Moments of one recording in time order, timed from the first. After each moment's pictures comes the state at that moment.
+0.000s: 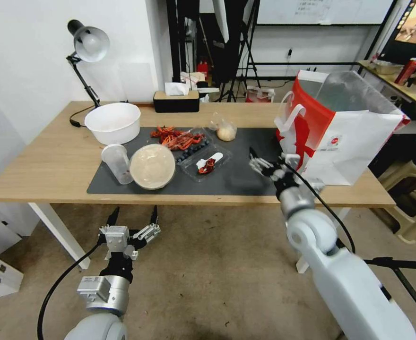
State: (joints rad) left arm 1.74 -1.61 -0.57 -2.23 -0.08 -0.02 0.09; right arm -0.85 1.14 0.14 1.79 0.73 -0.19 0.34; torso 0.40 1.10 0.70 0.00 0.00
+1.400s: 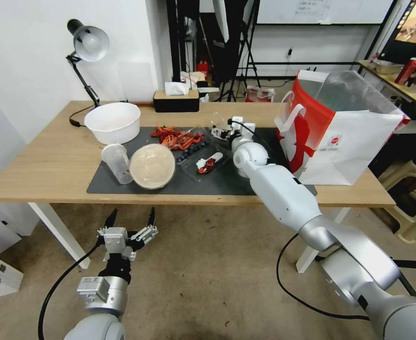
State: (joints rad) left arm 1.73 -1.61 -0.59 -2.21 -0.08 -0.02 0.08; right arm -0.24 1.43 -0.17 0.92 0.79 -0.21 0.28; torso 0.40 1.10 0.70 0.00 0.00
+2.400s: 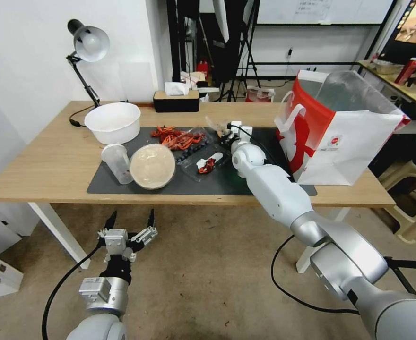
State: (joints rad) left arm 1.73 -1.61 -0.59 -2.18 -0.07 -0.04 0.07; right arm -0.23 1.44 -0.12 0.86 0.75 -0.21 0.25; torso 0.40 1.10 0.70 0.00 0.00
